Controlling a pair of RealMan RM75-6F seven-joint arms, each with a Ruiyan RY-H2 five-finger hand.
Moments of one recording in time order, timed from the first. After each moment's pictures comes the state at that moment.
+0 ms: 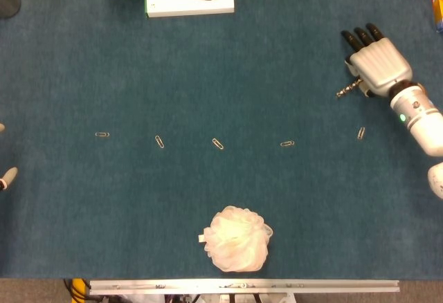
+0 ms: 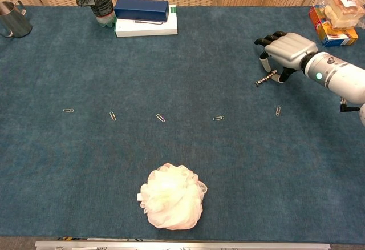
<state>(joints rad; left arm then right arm) -0.08 -1.21 -0.01 -1.44 1.42 1.35 -0.15 0.76 -1.65 0.08 -0.89 -1.32 0.70 -0.27</state>
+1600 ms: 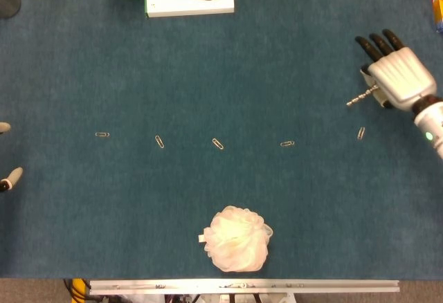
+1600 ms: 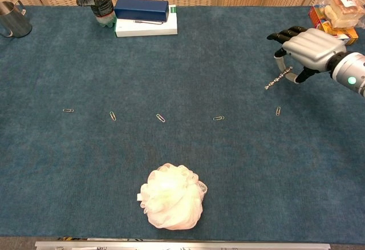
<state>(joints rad) -0.08 -1.20 -0.01 -1.49 1.44 1.37 -0.12 0.65 -1.42 0.04 -1.25 -1.32 0.87 -0.34</state>
